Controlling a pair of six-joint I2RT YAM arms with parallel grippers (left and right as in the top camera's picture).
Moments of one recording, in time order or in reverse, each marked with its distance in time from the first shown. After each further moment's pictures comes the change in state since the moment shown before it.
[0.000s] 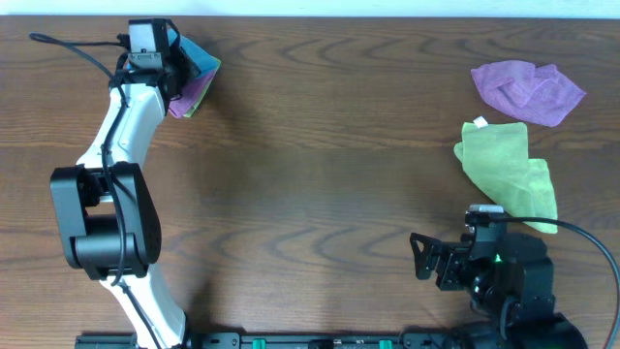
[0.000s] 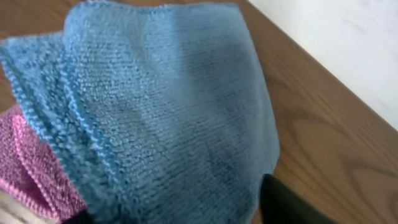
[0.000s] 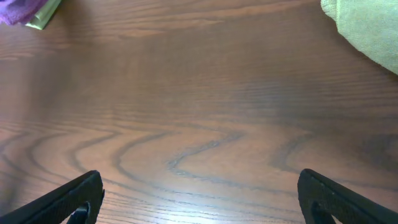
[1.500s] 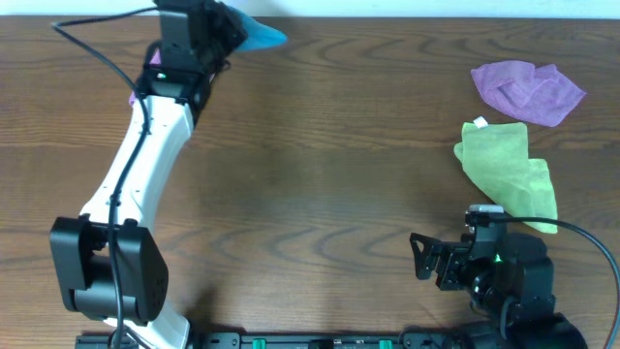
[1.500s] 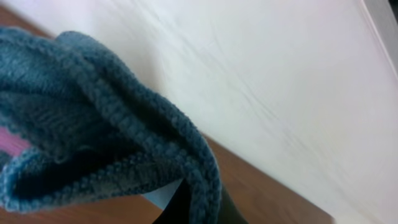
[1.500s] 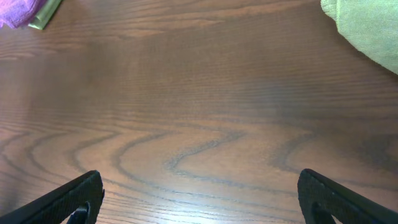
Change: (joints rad) left arm -0.179 -0.223 -0.004 0.209 0.132 -0.201; right arm 0.000 0.000 0.000 0.000 0.000 0.000
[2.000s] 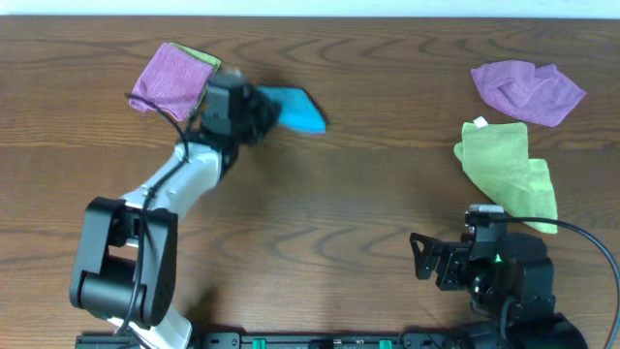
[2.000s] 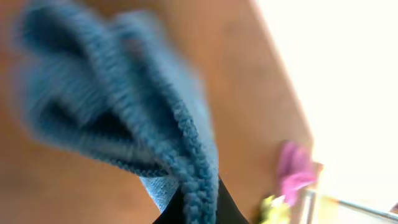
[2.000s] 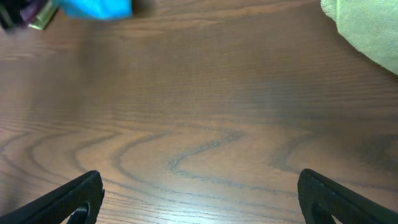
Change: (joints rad) left arm -0.108 0.000 -0.447 0.274 0.239 -0.290; right arm 0.000 0.000 0.001 0.000 0.000 0.000
